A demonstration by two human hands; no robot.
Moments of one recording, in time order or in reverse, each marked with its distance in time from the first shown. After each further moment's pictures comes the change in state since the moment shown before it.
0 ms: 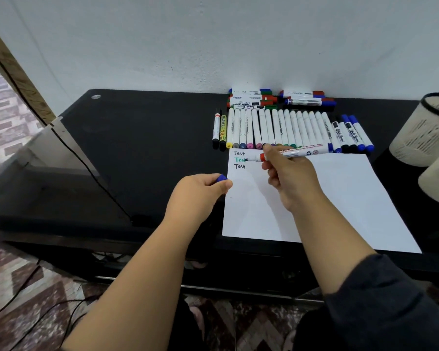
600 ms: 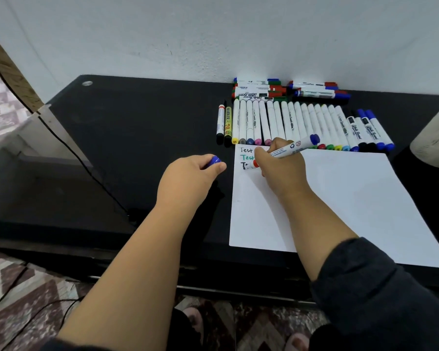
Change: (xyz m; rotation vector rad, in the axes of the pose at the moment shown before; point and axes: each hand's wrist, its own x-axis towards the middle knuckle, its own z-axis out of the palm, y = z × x) left_hand 0.045 -0.005 -0.010 0.257 0.113 0.114; right_hand 0.036 0.022 0.026 -0.549 0.049 -0.209
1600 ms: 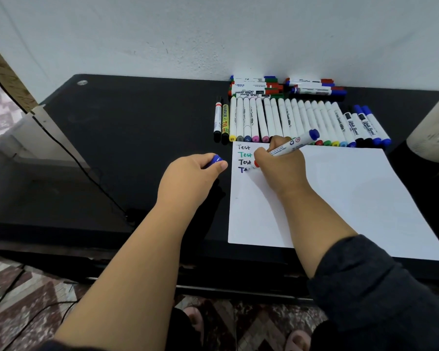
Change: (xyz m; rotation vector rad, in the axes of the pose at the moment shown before) left_hand -0.001 -0.001 0.005 0.021 -0.022 0.020; right_hand -0.002 0.002 -0.002 -0.030 0.023 -0.048
